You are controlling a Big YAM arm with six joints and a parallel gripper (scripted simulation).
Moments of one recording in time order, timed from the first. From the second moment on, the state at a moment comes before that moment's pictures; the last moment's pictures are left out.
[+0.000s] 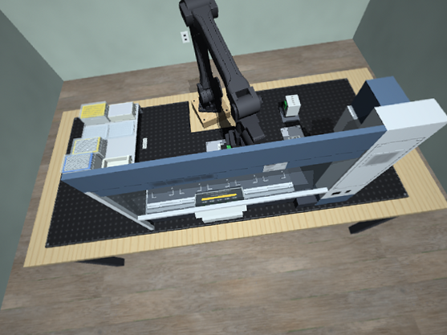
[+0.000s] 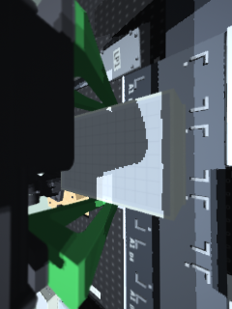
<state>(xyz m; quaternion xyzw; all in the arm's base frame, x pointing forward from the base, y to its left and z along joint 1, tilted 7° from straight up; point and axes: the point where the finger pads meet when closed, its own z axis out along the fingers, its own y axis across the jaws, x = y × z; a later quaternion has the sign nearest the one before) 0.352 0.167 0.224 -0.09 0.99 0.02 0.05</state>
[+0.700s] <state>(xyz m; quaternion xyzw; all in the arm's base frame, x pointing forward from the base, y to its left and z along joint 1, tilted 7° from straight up) 0.352 0.167 0.224 -0.09 0.99 0.02 0.05</state>
